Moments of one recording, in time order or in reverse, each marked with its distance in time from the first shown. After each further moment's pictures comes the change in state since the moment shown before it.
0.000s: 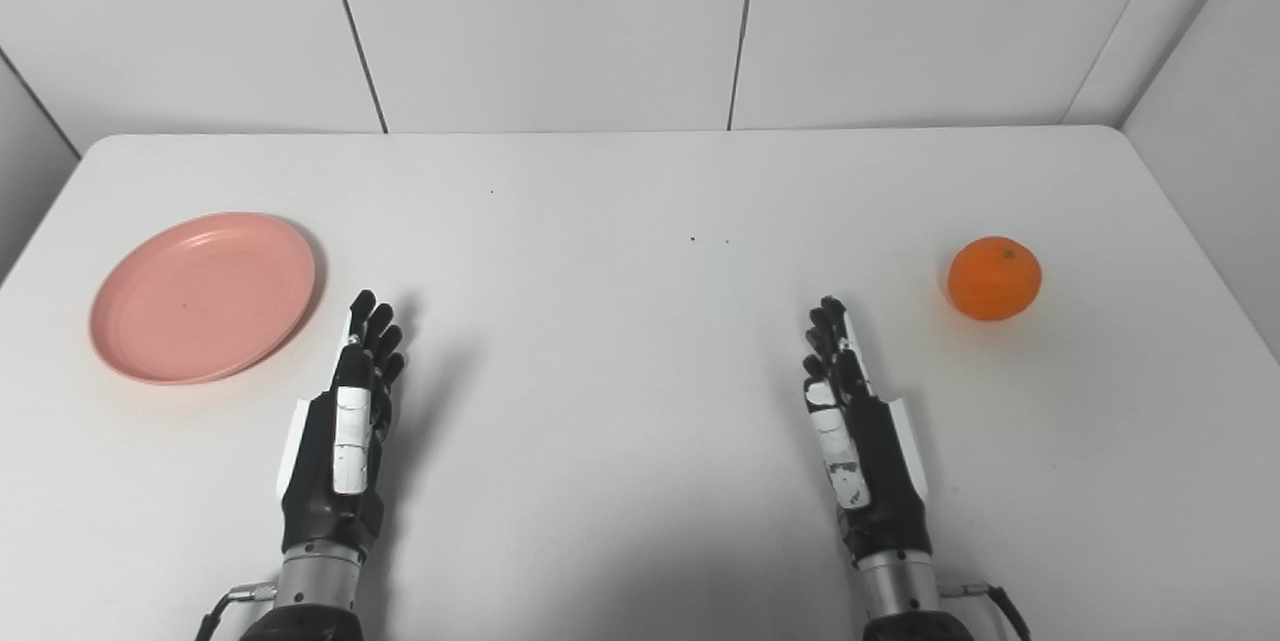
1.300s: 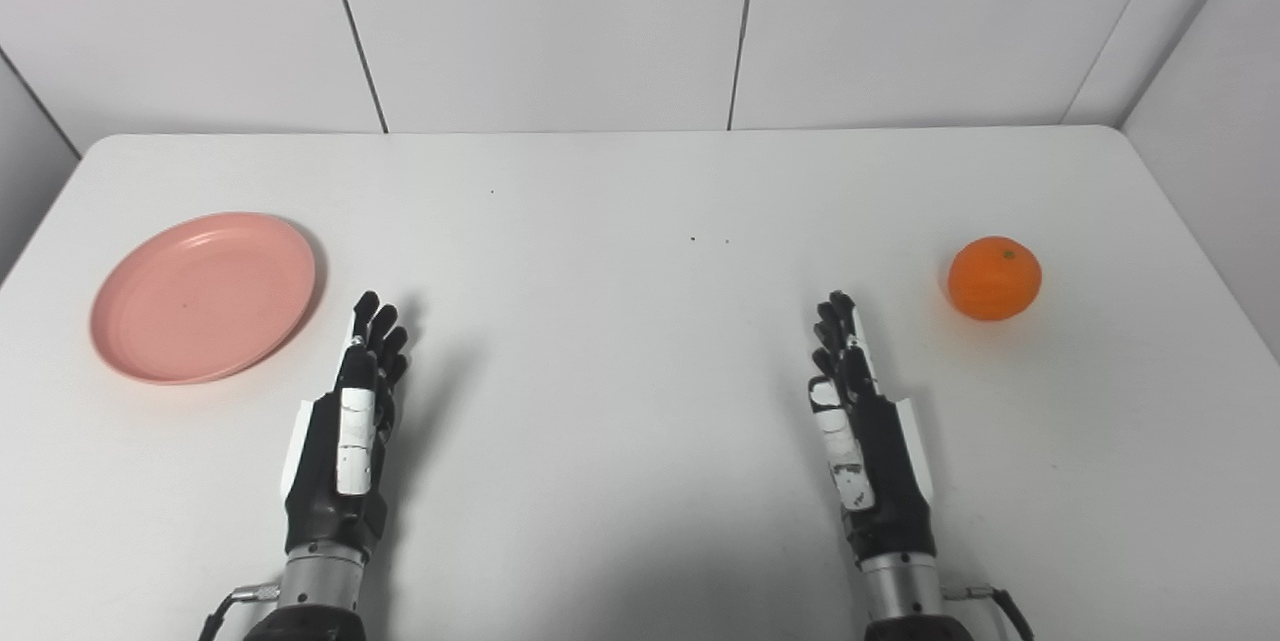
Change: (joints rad) left arm 0.000 -0.001 -0.010 0.013 0.002 -0.001 0.000; right arm 0.010 0.003 -0.003 0.004 -0.016 -0.034 -0.012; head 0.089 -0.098
